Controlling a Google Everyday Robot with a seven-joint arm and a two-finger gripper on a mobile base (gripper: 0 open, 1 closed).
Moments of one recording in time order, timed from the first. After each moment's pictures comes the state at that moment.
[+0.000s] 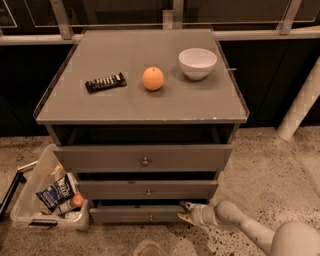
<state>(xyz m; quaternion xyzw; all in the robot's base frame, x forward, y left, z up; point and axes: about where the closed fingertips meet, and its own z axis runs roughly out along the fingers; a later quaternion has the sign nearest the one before) 0.567 -0.134 0.171 -0.60 0.68 0.16 0.39</state>
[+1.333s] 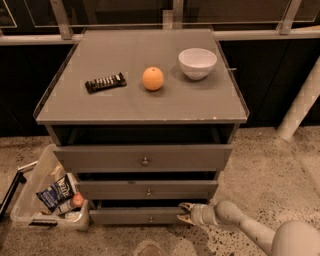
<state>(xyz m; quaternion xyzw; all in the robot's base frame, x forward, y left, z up) 0.567 -0.134 0.175 -0.60 0.68 0.16 0.39</state>
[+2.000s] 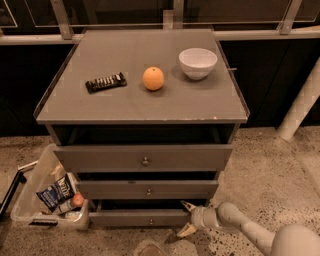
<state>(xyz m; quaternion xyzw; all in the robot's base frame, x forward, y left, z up) 0.556 -0.134 0.172 -0.60 0.67 0.19 0.39</state>
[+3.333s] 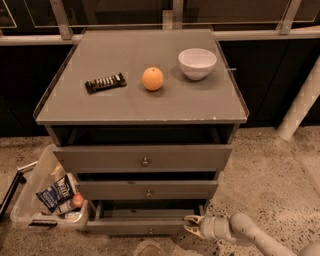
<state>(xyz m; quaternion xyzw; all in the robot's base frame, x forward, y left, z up) 0.506 -0.156 0.188 -0.58 0.67 0.22 0.41</state>
